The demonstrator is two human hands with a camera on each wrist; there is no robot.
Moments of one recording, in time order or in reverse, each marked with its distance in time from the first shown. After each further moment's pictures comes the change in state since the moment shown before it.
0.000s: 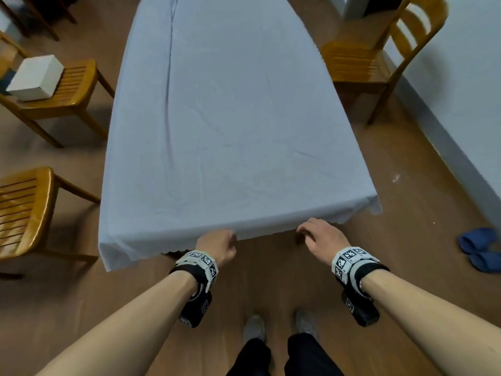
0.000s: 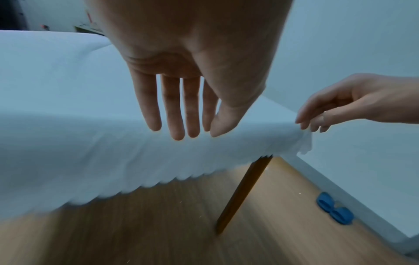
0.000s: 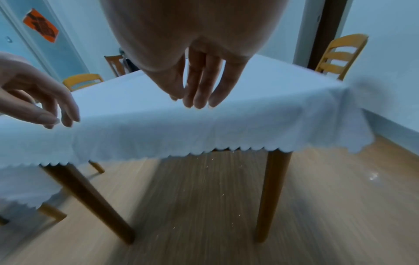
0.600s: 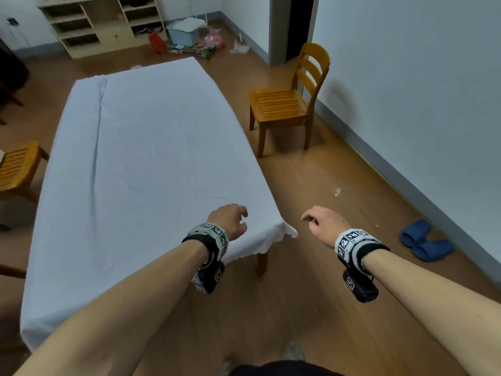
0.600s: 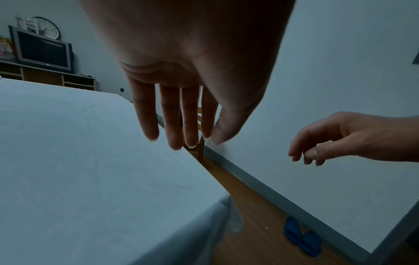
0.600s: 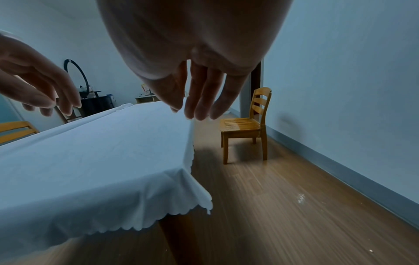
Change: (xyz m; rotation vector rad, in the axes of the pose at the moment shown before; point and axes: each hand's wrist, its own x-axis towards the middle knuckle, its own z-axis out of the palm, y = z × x) left_hand 0.092 0.280 -0.113 0.085 0.149 0.247; right_hand -0.071 0.202 -0.172 0.093 0.201 0.210
